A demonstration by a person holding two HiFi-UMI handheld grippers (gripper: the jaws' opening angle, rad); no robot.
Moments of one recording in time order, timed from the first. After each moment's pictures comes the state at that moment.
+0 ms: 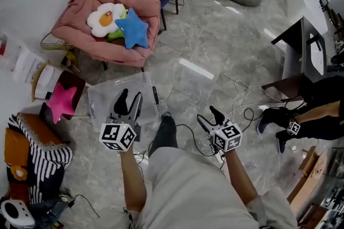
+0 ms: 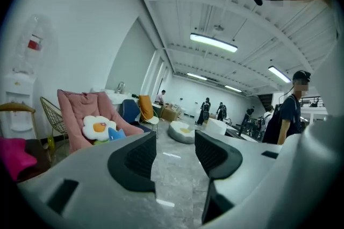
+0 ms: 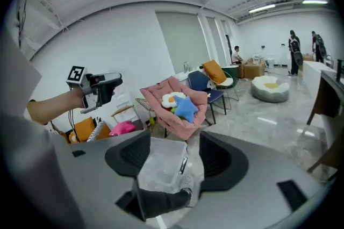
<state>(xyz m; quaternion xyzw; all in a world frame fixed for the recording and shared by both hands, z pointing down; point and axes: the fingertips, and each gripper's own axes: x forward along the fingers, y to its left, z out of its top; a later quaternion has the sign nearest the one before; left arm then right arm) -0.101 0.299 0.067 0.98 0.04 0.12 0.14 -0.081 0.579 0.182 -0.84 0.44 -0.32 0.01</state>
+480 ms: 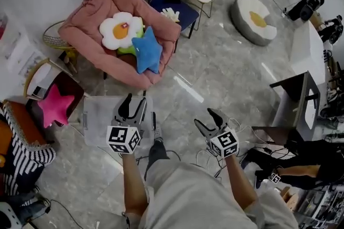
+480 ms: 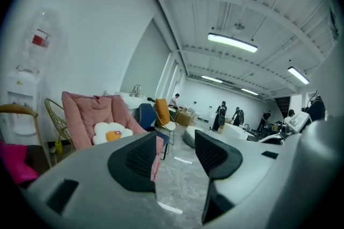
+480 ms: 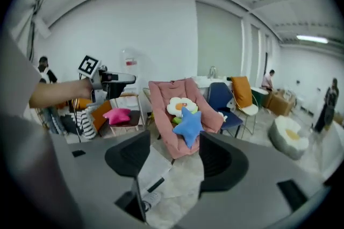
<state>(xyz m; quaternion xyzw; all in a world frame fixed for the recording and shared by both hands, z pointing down) 0.021 0.157 0.094 0.98 -0.03 0.11 0.16 0.087 0.405 0.135 -0.79 0.54 -0.25 -0.15</state>
